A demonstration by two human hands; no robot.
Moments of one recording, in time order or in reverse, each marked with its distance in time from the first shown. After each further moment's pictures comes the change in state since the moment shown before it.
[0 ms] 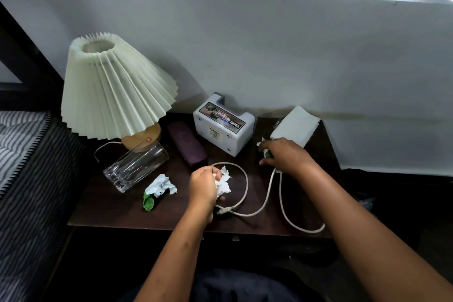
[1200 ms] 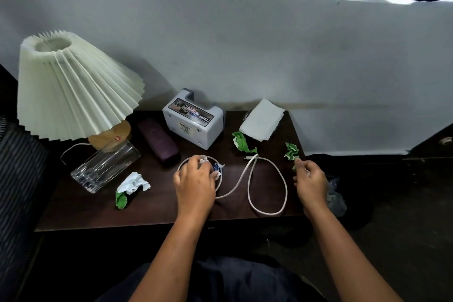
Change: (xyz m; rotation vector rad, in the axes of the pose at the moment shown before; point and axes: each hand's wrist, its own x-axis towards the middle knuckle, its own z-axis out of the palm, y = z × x) left_hand -0.008 -0.037 0.023 1.012 0.096 0.719; right_hand -0.117 0.055 0.051 0.922 0.739 0.649
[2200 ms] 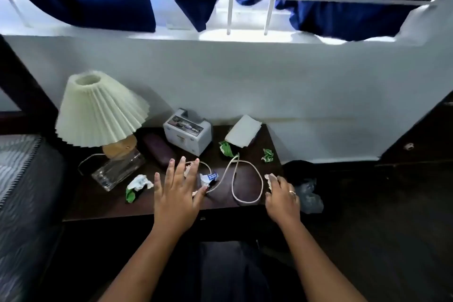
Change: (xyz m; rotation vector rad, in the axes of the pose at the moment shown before) left_hand -0.073 0.006 -0.078 0.204 -0.068 0.166; right_hand -0.074 -0.008 -0.046 -0.784 -0.285 -0.225
